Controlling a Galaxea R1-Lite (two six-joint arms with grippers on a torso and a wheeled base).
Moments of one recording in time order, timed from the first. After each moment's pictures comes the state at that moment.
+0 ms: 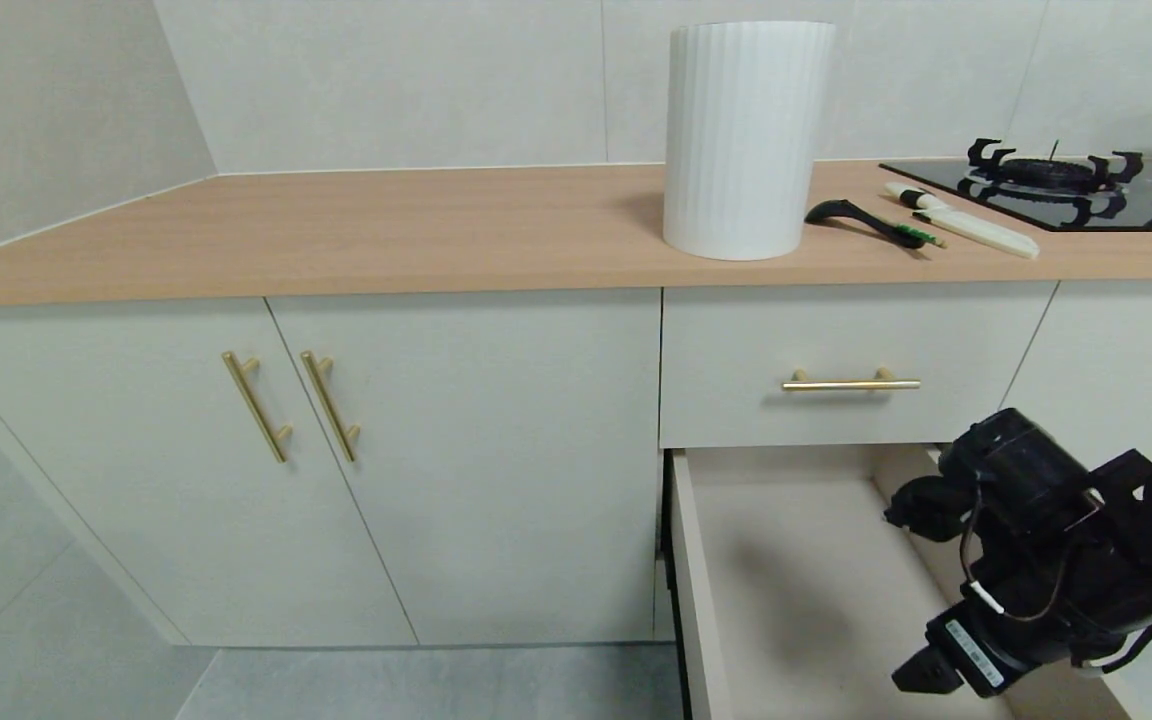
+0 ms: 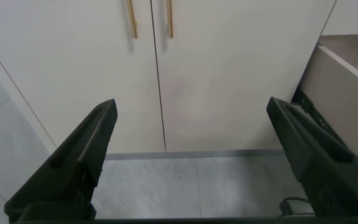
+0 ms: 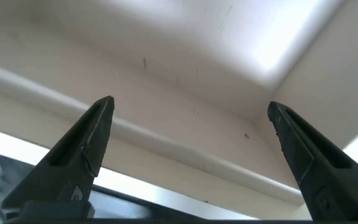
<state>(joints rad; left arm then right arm) 0.00 0.00 0.00 0.00 -0.01 0.00 0.42 1.68 -0.87 0.40 -0.07 -0.02</state>
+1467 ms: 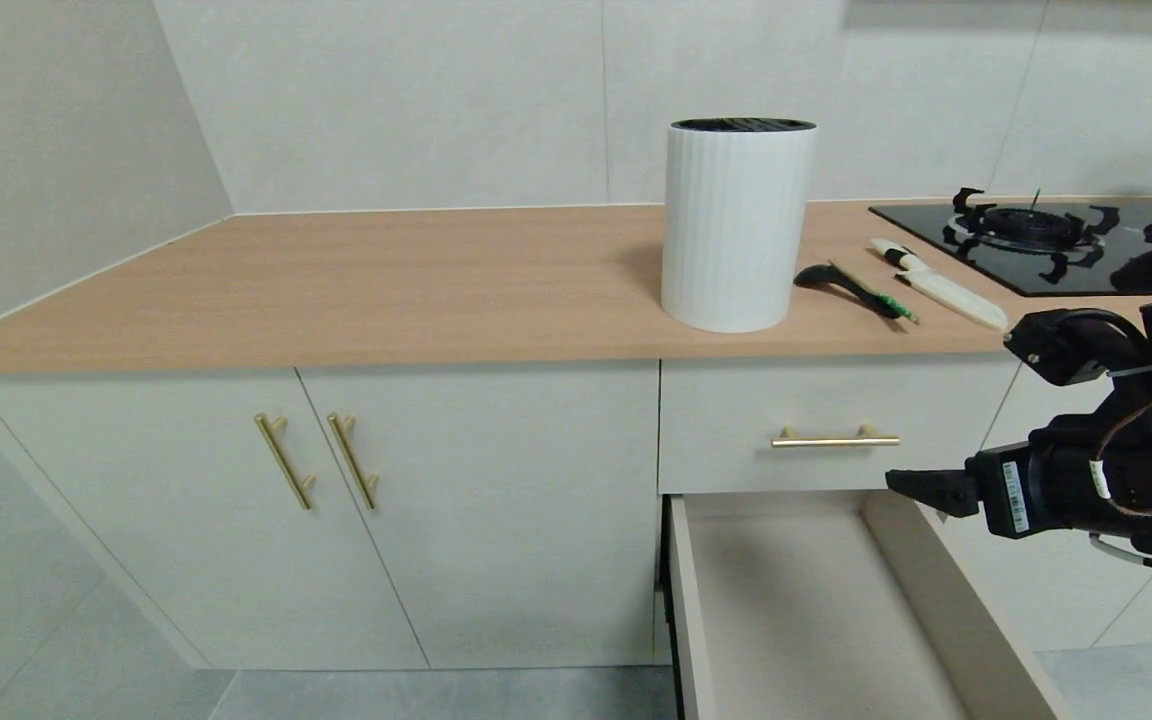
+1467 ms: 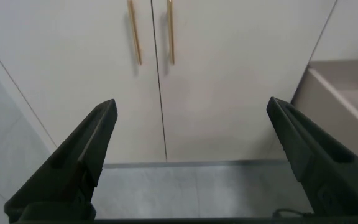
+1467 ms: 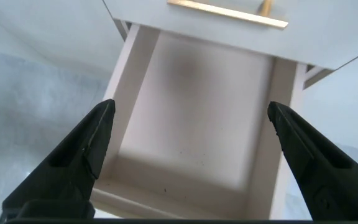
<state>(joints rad) 0.00 0.00 0.00 0.00 -0.01 0.00 0.37 1.41 -0.82 -0.03 -0.08 0.07</state>
